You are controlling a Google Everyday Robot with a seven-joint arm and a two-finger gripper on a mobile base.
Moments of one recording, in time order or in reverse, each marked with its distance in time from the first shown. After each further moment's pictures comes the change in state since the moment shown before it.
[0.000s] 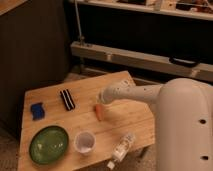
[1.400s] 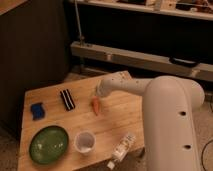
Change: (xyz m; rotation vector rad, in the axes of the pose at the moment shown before) arm -0.037 0.003 0.019 0.018 0.021 0.027
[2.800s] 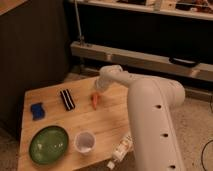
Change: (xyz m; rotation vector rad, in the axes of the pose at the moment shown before) arm -0.042 -0.008 0.020 0.028 0.077 0.132
